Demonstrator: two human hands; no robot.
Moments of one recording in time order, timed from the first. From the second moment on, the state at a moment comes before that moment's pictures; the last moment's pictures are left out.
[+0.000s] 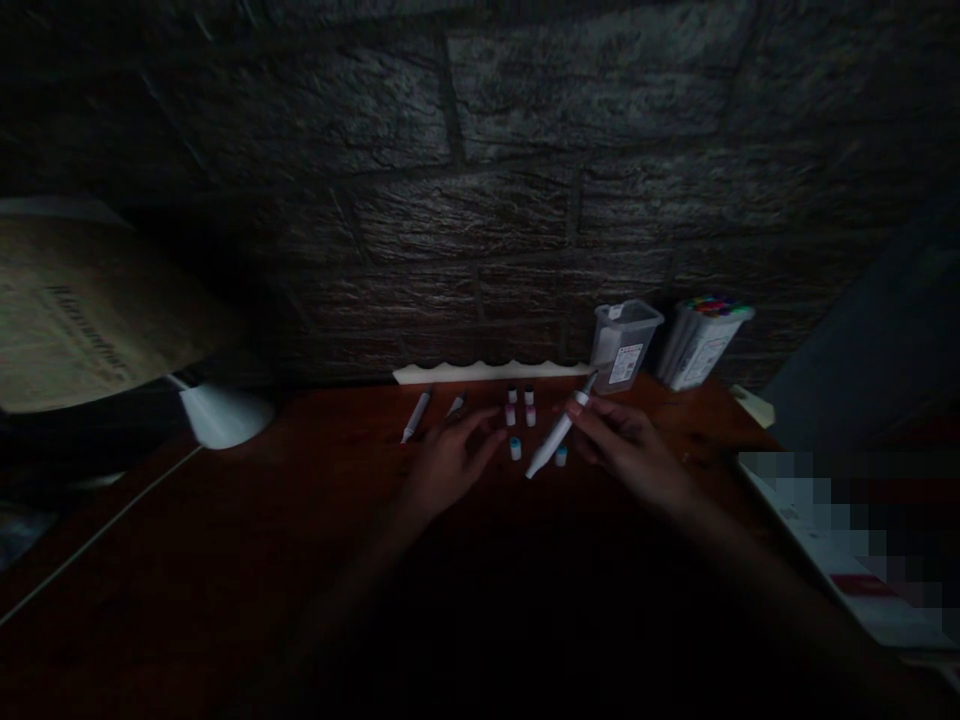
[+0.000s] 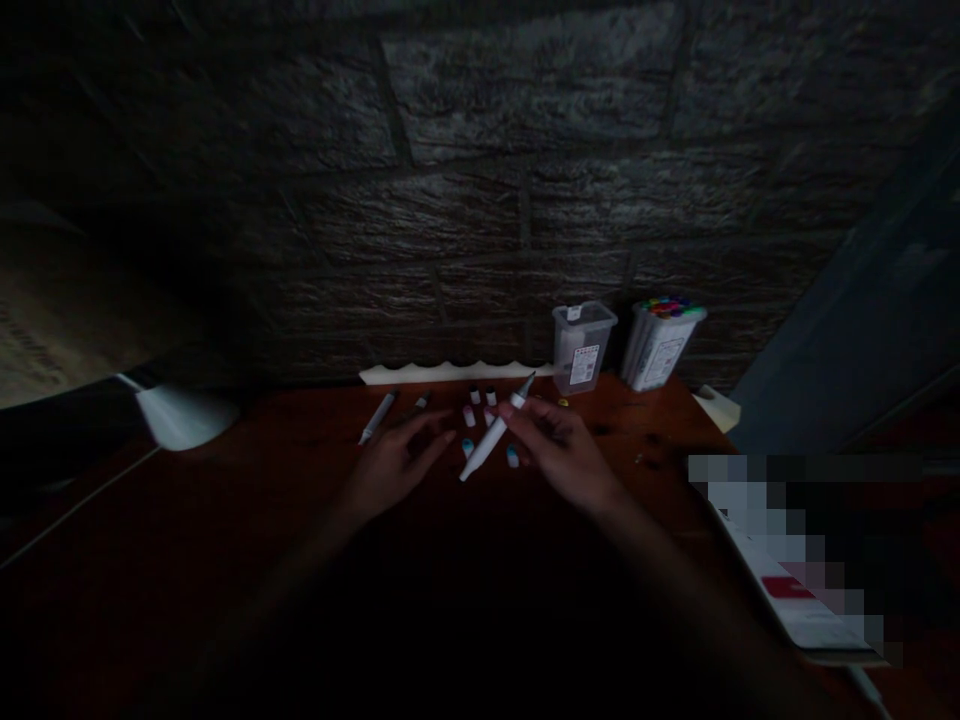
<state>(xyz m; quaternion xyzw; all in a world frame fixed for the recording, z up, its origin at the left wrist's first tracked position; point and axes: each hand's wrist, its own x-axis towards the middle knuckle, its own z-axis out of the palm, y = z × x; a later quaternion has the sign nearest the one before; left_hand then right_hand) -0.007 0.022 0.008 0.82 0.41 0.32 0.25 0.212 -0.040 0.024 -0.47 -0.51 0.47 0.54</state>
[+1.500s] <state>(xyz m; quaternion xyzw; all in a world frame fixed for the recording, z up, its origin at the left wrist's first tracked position) 0.008 0.009 0.017 0.47 0.27 0.44 0.72 0.204 -0.045 0.033 -0.38 -0.40 0.52 0.65</state>
